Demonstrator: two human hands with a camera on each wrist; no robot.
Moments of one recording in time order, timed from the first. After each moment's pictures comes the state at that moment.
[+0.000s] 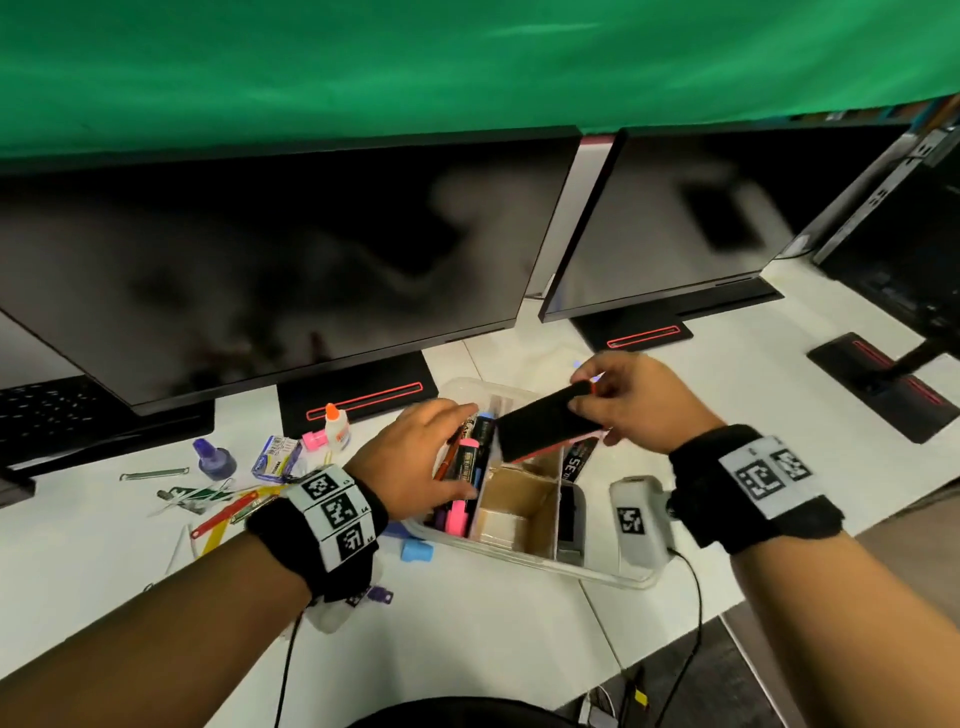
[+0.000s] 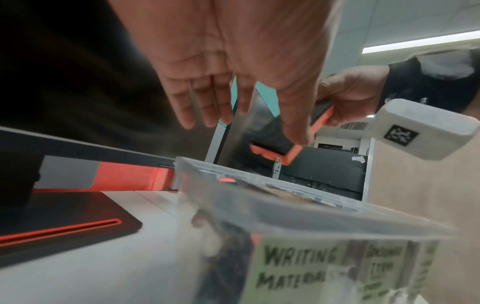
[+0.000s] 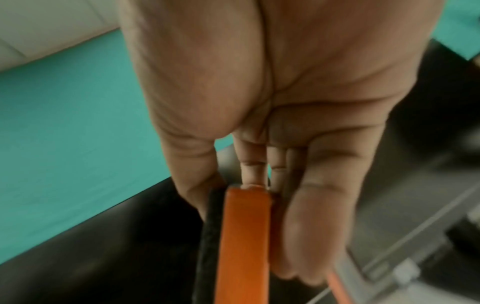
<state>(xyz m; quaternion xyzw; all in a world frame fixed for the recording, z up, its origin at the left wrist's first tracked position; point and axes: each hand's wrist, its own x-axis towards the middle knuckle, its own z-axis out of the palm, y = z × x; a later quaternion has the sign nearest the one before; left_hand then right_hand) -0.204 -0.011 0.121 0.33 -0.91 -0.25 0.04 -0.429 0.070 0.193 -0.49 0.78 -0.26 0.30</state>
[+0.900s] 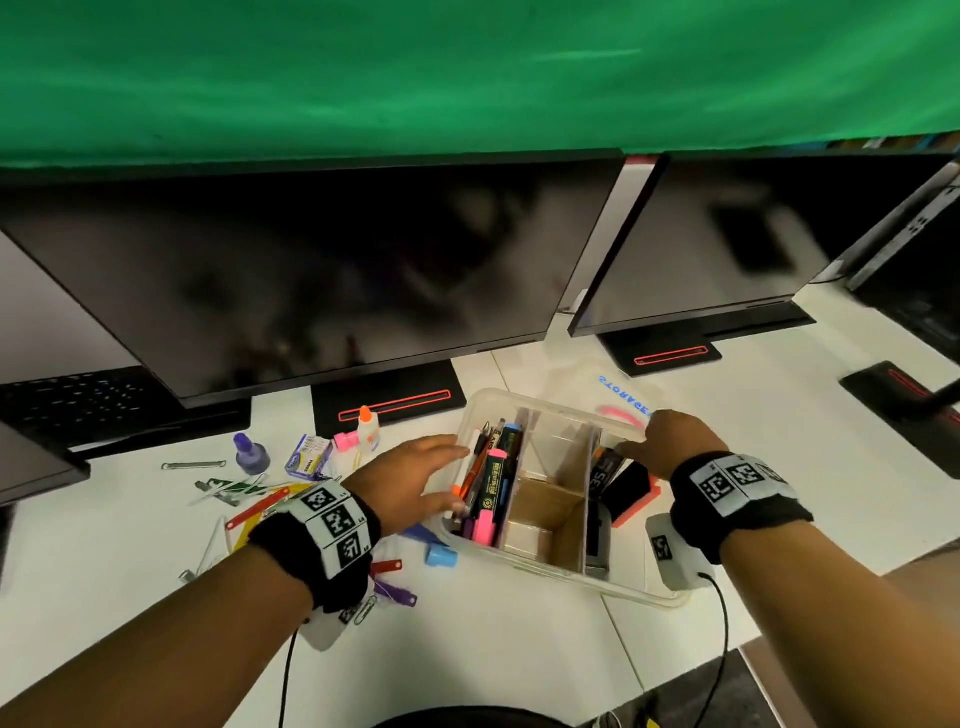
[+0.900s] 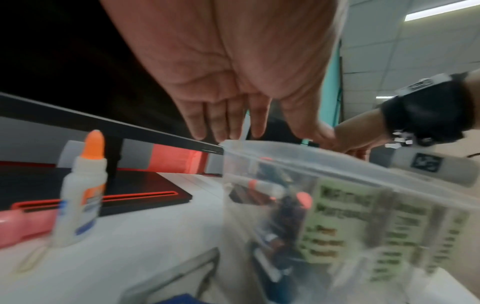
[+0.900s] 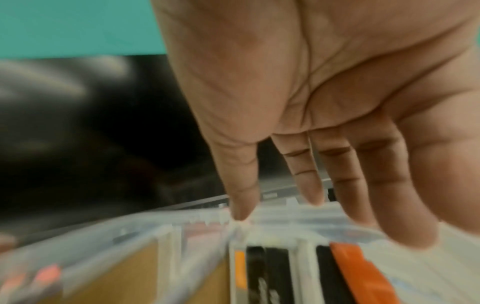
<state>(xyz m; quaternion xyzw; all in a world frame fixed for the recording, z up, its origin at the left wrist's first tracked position) -0.169 -0.023 0.095 0.36 -0.89 -0.29 -0.03 -0.471 0.055 0.120 -0.42 0.89 0.06 0.16</state>
